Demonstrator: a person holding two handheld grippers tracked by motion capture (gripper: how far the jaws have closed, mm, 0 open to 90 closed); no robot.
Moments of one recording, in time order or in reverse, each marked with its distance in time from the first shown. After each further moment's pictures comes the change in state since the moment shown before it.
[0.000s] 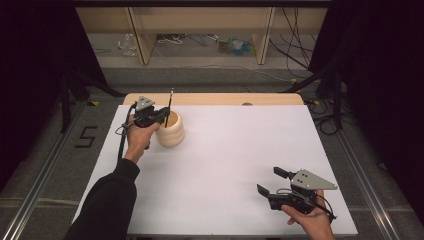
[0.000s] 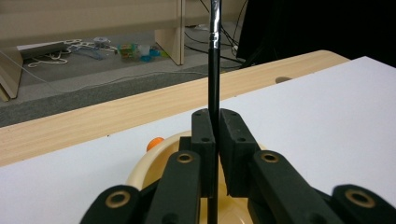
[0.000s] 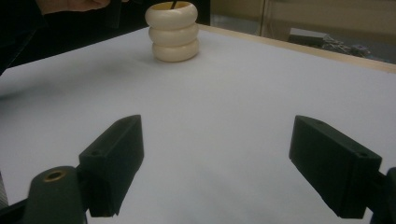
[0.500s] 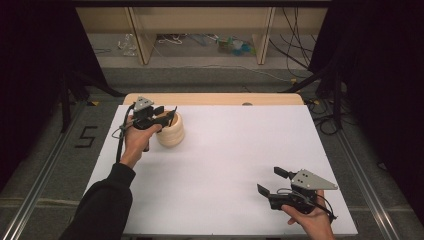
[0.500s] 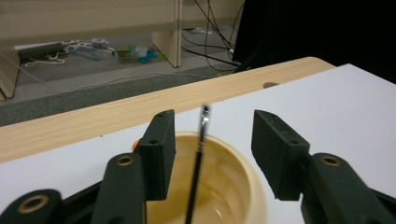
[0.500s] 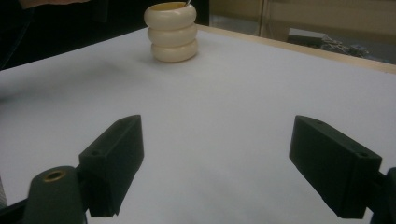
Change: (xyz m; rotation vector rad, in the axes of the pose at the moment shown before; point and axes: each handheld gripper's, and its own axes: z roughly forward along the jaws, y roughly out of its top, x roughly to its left) left arm -0.020 0.009 -0.028 -0.037 -0.032 -0.029; right arm 0.000 0.000 0.000 -0.007 -0.002 0.006
